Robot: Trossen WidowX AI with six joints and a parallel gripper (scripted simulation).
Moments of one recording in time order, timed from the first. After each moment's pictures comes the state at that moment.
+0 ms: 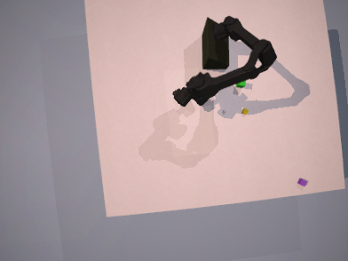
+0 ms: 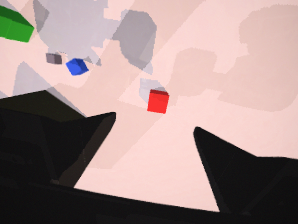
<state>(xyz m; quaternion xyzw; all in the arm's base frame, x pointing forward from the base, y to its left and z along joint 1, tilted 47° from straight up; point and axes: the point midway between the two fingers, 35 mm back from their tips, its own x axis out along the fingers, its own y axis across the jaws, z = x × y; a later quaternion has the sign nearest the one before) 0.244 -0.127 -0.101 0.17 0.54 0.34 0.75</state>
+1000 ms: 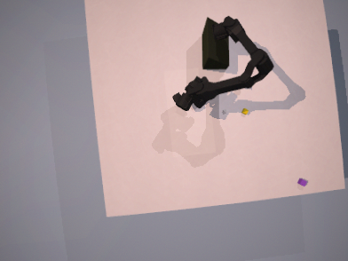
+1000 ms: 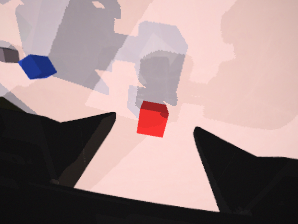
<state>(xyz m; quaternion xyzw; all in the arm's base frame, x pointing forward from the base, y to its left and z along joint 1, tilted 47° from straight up) 0.263 -0.088 -0.143 0.16 0.53 0.35 0.76</state>
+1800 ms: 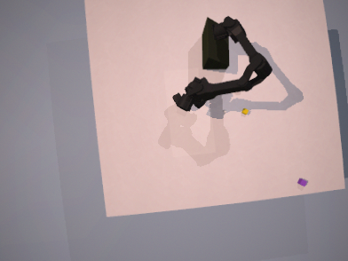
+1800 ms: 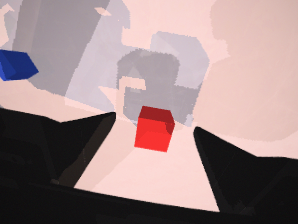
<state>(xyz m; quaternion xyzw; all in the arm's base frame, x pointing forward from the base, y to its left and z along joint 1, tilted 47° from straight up) 0.266 -0.068 -0.160 0.16 0.53 0.35 0.76</state>
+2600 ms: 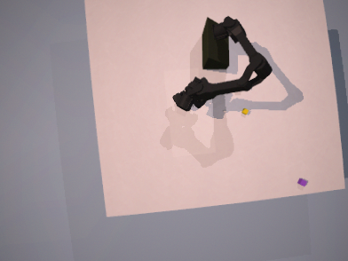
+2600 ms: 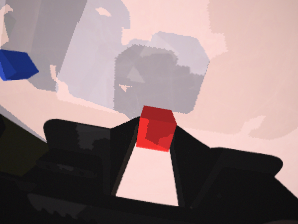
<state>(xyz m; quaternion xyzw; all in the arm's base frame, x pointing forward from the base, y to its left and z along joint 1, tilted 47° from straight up) 0.266 -0.068 -0.160 0.16 0.53 0.35 0.76</state>
